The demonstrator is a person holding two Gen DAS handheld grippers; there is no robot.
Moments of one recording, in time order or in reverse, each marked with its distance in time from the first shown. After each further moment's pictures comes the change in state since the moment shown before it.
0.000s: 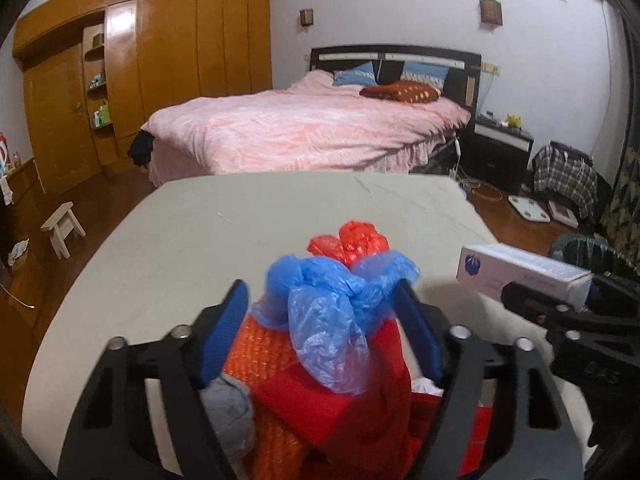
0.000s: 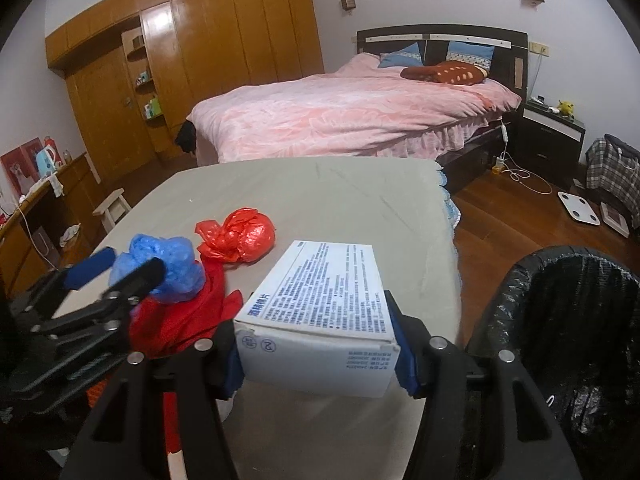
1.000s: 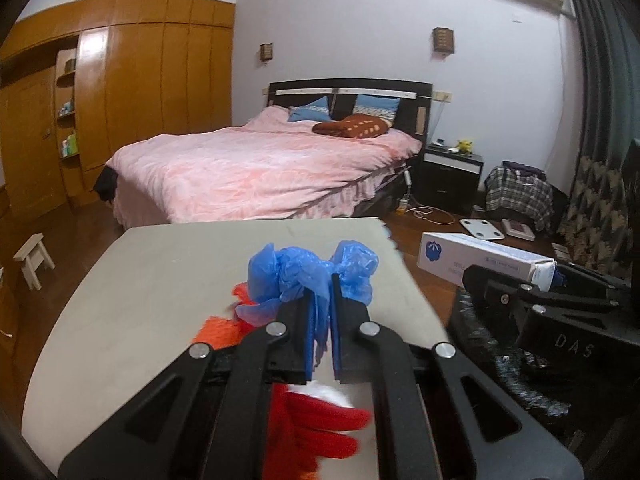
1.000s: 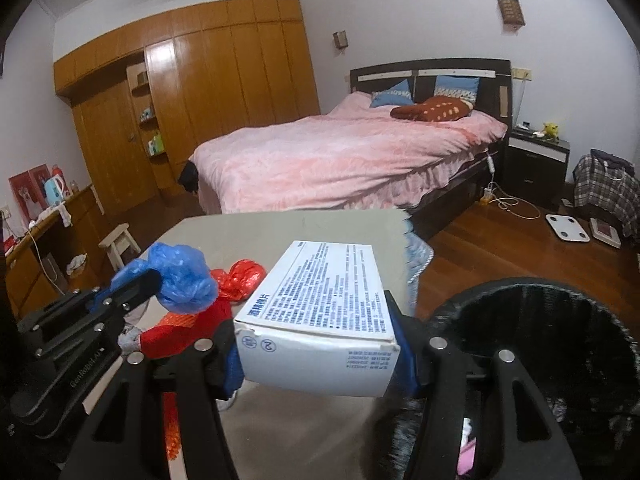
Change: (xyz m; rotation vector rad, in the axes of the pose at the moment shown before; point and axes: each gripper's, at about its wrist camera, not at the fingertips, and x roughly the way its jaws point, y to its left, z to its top) left arm -0.081 -0.053 0.016 0.039 -0.143 -0.162; right arm -0.093 -0.038 0.012 0.025 -0.161 -0.010
